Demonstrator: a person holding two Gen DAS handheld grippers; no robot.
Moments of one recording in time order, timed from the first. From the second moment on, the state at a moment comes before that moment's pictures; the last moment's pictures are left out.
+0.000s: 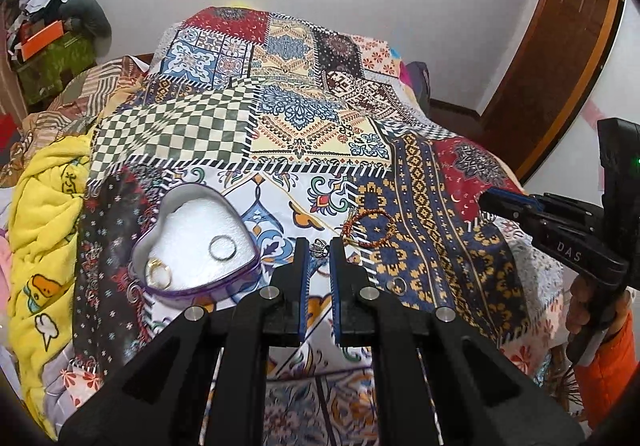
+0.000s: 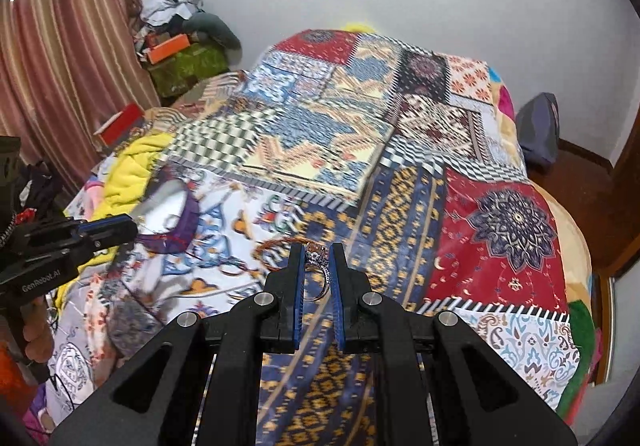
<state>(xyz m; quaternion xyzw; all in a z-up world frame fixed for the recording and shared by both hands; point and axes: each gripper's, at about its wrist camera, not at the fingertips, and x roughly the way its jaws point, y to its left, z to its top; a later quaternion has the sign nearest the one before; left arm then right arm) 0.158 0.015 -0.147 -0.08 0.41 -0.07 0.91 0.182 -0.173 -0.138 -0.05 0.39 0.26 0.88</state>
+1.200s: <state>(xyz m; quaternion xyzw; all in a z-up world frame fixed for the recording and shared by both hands) 0.150 0.120 -0.150 -0.13 0.37 -0.02 0.92 0.204 -0.011 -0.145 -0.08 0.39 0.40 0.82</state>
